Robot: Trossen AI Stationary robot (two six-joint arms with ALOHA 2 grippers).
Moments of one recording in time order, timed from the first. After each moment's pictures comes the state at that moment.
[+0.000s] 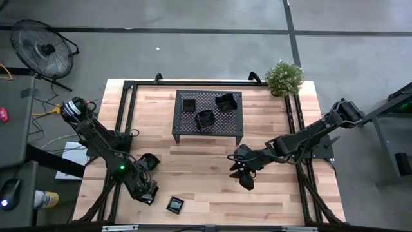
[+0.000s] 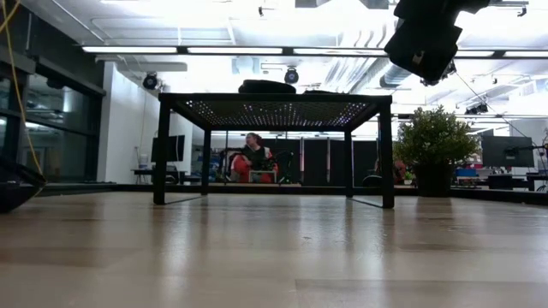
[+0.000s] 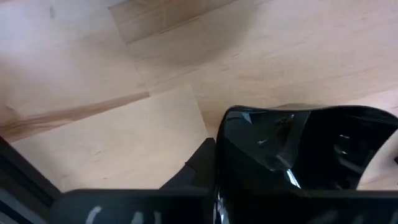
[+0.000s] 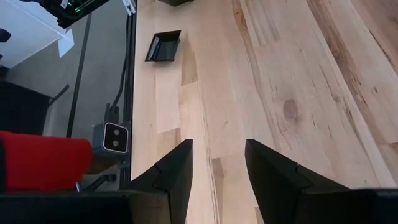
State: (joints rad) left arm -0.90 1.37 0.67 -0.58 0.09 -2.18; right arm 0.43 1.40 0.90 -0.19 0.05 0.70
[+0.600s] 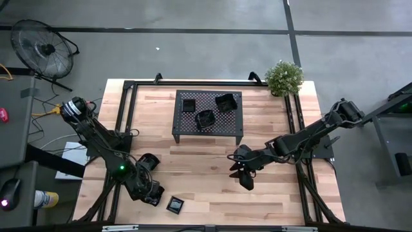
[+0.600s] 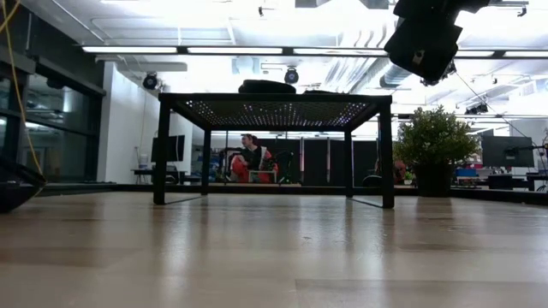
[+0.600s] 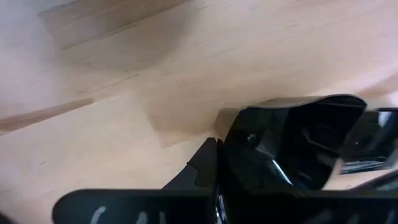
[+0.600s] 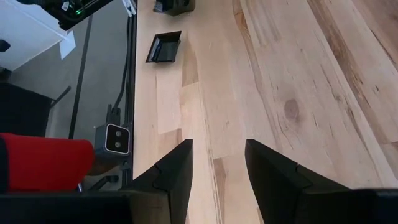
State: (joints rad) left arm -0.90 1.37 0.69 -0.51 -0.02 -2.18; right arm 0.43 1.40 0.90 -0.18 0.05 0.72
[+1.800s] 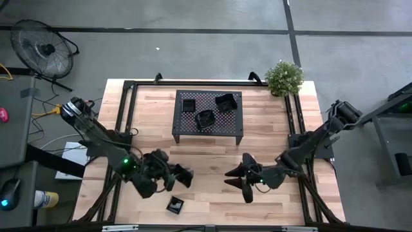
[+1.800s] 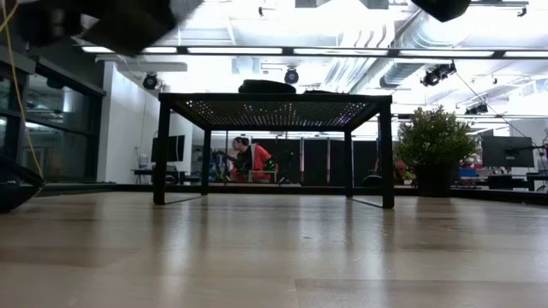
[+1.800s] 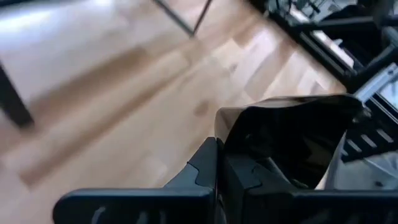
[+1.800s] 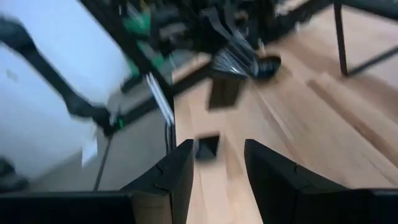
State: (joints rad) left arm -0.75 1.37 0.98 -0.50 -0.79 -1.33; right arm 0.66 1.44 0.90 0.20 0.56 0.80
